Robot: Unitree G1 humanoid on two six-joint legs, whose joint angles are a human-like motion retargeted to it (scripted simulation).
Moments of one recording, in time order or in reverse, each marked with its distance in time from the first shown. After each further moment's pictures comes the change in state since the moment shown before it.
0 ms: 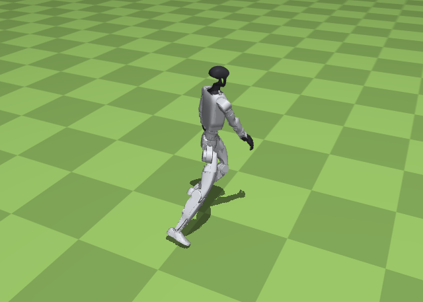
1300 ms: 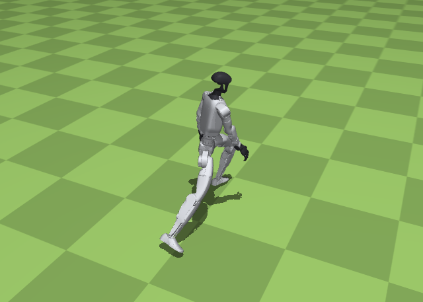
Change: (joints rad) left arm 0.040 0.033 -0.088 -0.048 -0.116 -0.010 0.172; right arm 0.047 0.033 0.001 -0.048 0.155 0.072 -0.174; waist 0.104 0.010 0.148; left_leg -0.409 0.776 -0.295 -0.211 0.654 -0.379; right_leg -0.093 -0.194 0.227 -0.048 0.121 0.042
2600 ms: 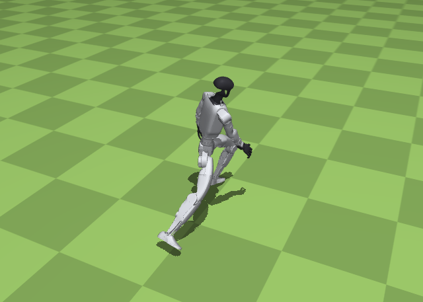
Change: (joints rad) left arm -0.038 0.020 -0.018 0.018 -0.141 0.002 0.000; right arm -0.052 -0.076 -0.064 -0.064 0.008 0.017 -0.015; waist 0.057 0.218 0.026; left_leg -0.030 0.024 -0.077 0.254 -0.183 0.014; right_leg 0.000 -0.033 0.078 0.096 -0.091 -0.037
